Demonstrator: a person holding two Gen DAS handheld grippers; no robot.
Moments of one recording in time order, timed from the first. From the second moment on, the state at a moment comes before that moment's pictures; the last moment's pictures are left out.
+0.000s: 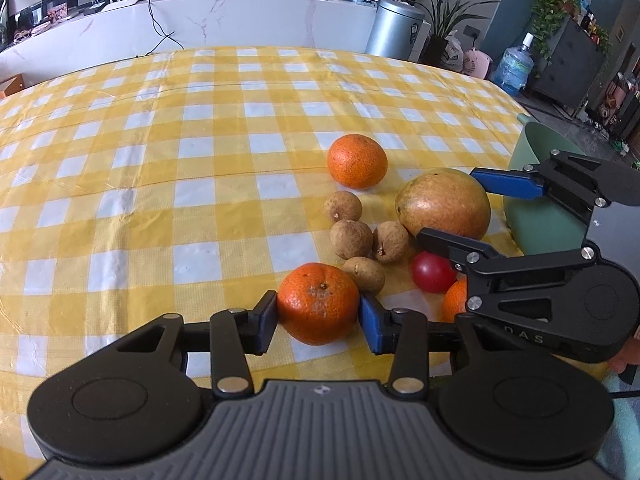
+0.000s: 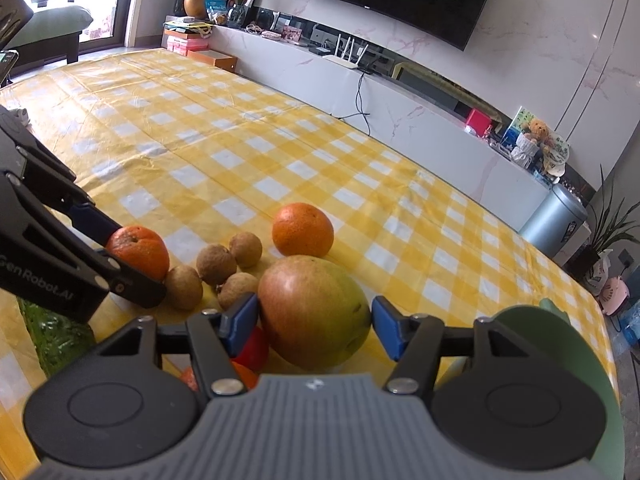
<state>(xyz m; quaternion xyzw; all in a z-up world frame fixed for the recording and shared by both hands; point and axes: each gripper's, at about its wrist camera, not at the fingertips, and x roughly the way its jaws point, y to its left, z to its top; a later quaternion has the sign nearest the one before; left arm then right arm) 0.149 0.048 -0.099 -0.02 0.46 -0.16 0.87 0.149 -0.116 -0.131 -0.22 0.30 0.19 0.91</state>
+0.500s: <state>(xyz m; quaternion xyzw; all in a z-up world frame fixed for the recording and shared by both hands) 0.151 0.050 -0.092 -0.04 0.46 -0.15 0.87 0.160 -0.115 -0.123 -0.23 0.33 0.21 0.89</state>
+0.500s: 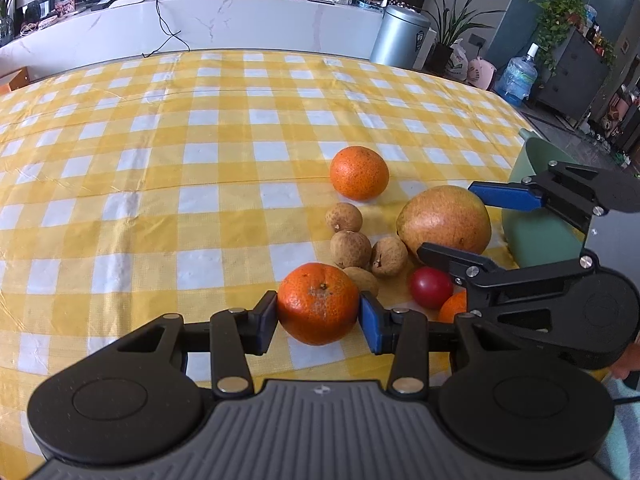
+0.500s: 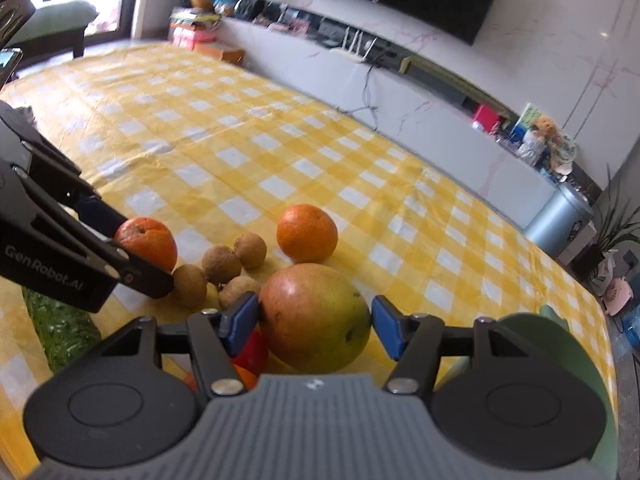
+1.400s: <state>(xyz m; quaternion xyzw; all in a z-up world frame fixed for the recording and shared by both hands) 0.149 0.045 -0.064 -0.05 0.44 -0.16 0.88 0.167 -0.118 -0.091 -0.20 0.37 0.20 0.88</state>
